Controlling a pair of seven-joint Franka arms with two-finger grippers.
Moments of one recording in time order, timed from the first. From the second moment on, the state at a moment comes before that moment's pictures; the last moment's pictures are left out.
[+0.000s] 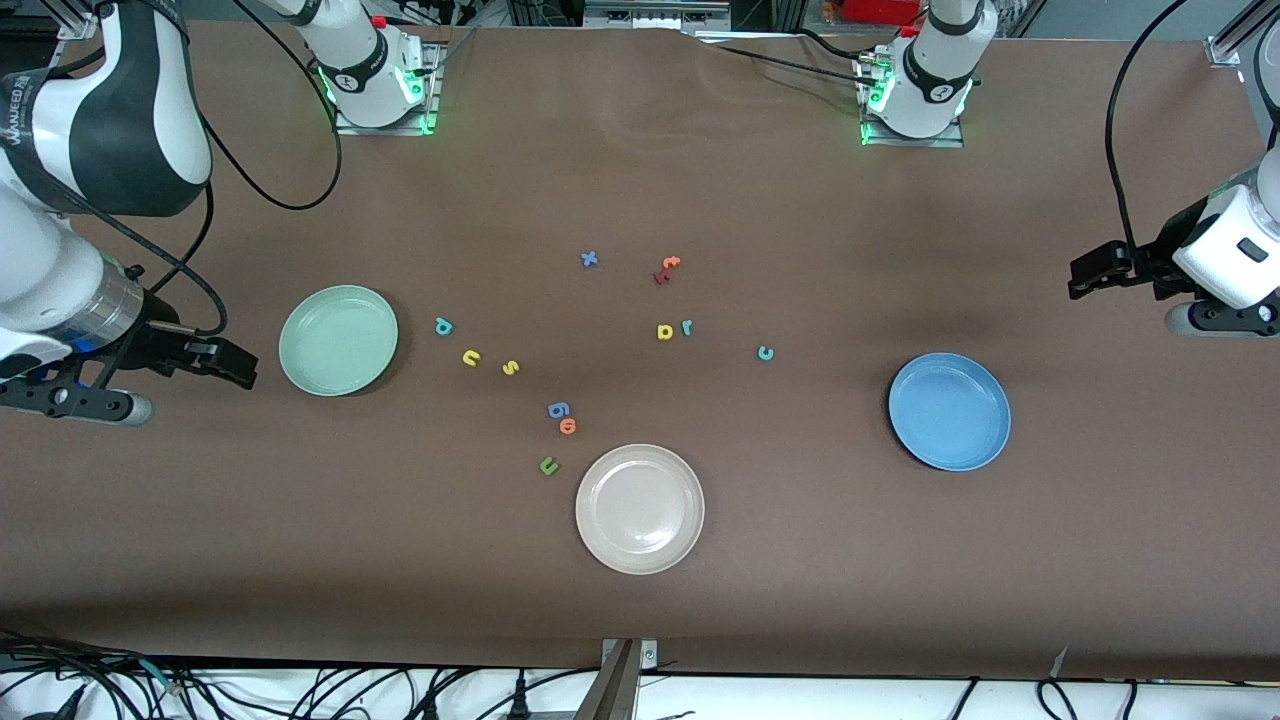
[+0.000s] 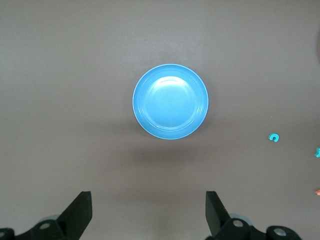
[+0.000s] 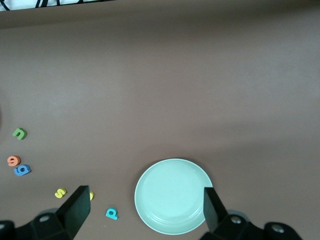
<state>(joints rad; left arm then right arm) -0.01 0.11 0.01 -1.57 0.02 1.59 0.00 0.30 0.32 -0.25 -1.45 0.03 1.82 0.19</state>
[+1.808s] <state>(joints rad) -0.03 0.12 0.01 -1.57 0.02 1.59 0.00 0.30 0.31 -0.26 -1.45 0.04 1.83 0.18</state>
